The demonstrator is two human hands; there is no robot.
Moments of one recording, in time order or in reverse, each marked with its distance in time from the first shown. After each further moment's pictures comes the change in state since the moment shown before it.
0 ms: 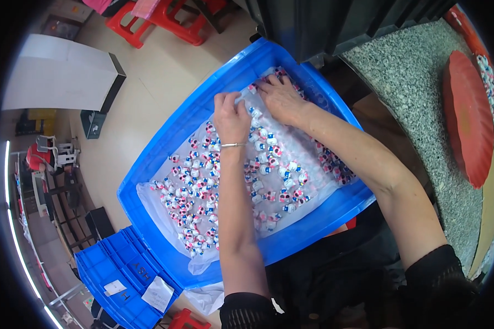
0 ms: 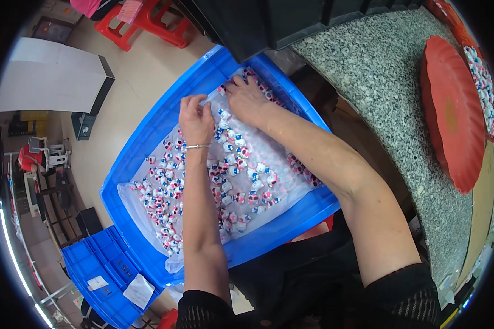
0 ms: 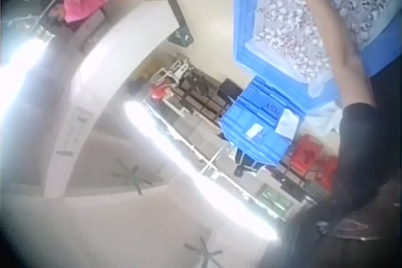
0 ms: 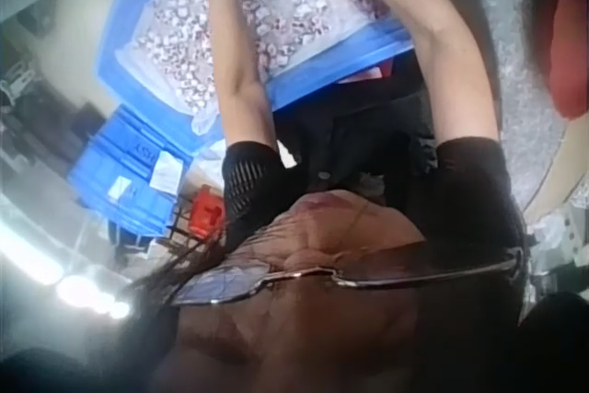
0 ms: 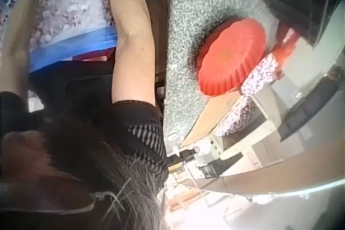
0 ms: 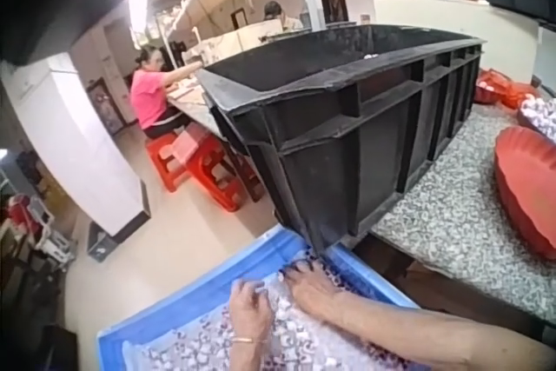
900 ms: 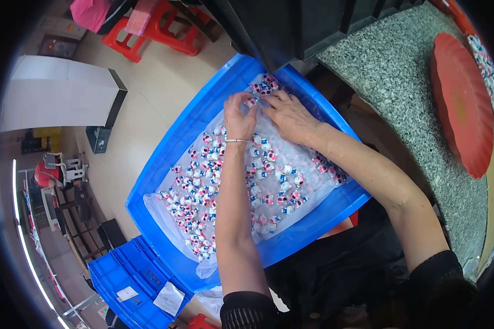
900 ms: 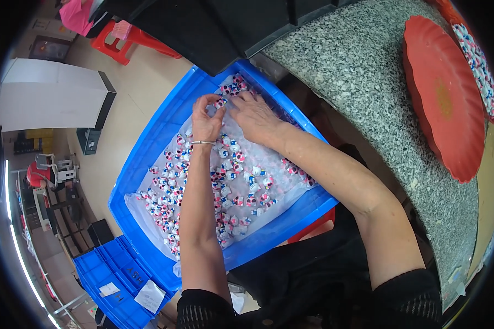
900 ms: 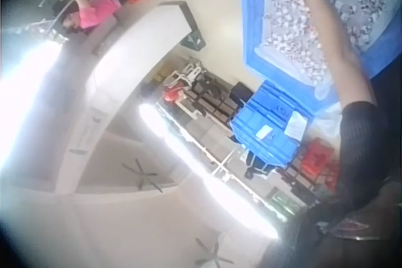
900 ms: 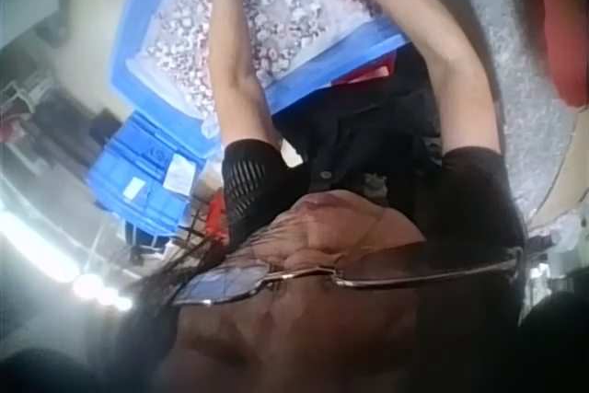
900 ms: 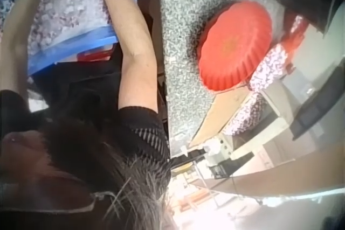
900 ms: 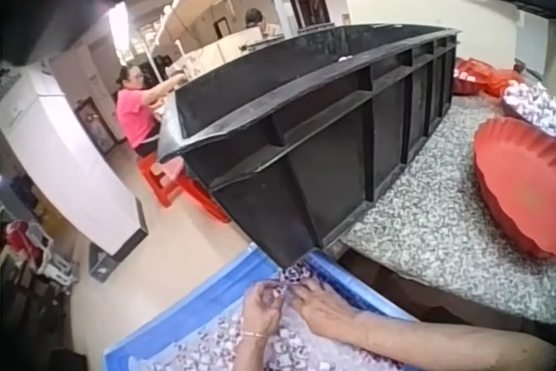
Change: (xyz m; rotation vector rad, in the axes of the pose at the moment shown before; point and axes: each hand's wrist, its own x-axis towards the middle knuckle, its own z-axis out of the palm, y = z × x) left_hand 0.006 -0.002 0.030 -0.178 -0.358 -0.030; right_hand -0.056 0.003 -0.015 0.199 0.095 0.029
